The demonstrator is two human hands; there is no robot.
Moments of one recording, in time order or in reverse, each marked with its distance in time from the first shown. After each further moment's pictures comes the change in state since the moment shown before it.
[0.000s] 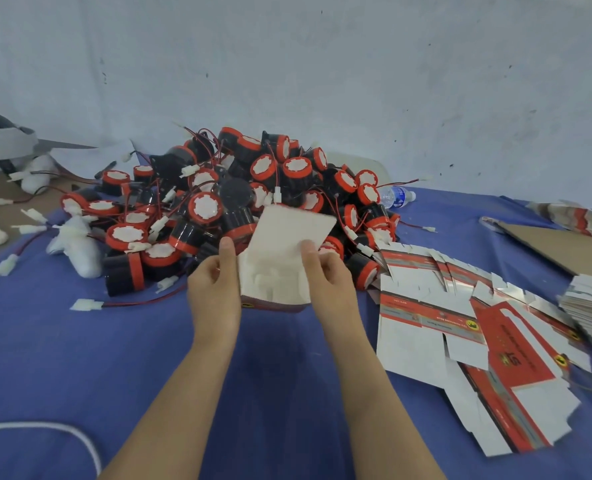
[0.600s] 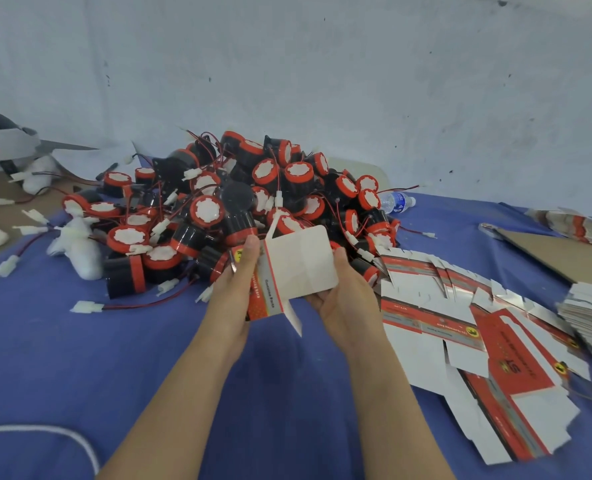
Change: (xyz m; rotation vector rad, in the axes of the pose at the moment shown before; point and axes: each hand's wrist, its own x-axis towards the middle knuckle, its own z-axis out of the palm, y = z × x) left_hand -0.005 0.011 0.005 -0.332 -0.434 -0.294; right_hand 0.008 -0.002 -0.015 0.580 -0.095 0.330
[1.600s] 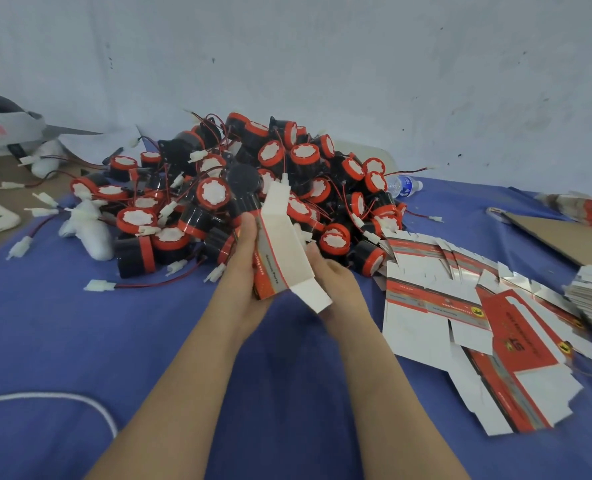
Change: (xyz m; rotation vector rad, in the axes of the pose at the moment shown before) left_hand -0.012 0.009 0.005 -0.300 -0.106 -0.068; right_hand 0.000 0.017 0.009 -0.545 0.136 -0.002
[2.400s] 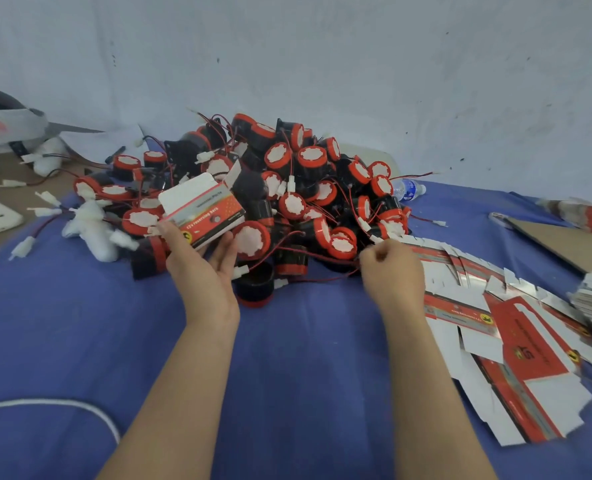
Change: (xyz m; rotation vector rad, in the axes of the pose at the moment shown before) left_hand 0.014 0.018 -0.027 -0.297 0.467 0.401; right_hand 0.005 -0.028 -0.041 -0.709 0.397 -0.267
